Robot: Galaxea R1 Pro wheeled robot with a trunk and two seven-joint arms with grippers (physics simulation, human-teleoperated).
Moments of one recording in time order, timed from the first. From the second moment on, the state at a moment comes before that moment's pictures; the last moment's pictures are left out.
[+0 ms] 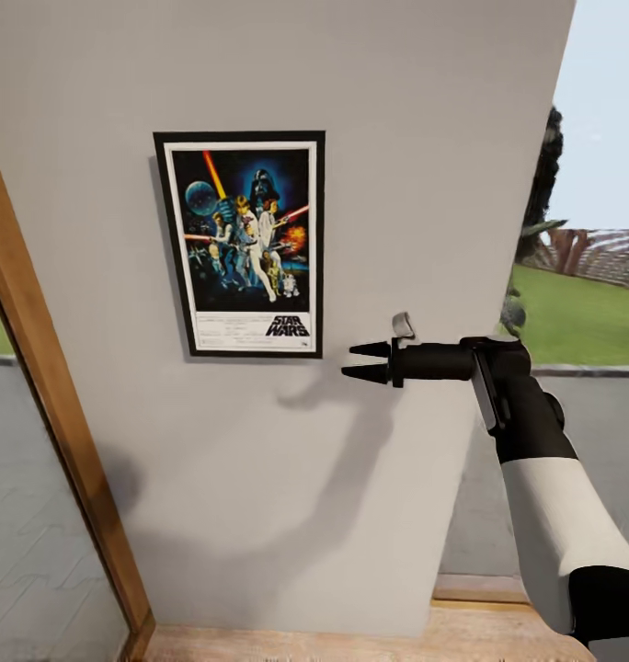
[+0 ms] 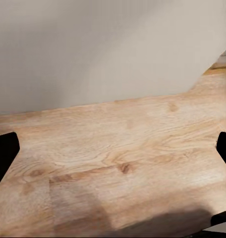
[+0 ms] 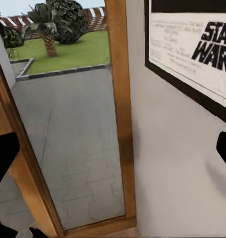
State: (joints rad) left arm 0.03 0.09 0.06 -0.68 -0.01 -0.22 -0.40; right arm -0.98 -0.07 -0.02 -1.21 0.07 0.71 1.45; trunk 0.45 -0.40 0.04
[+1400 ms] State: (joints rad) left arm 0.03 0.11 0.11 -0.25 -0.01 -0.23 -0.01; right arm -0.09 -0.17 -0.66 -0.10 0.22 -0.14 0.12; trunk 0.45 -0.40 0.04
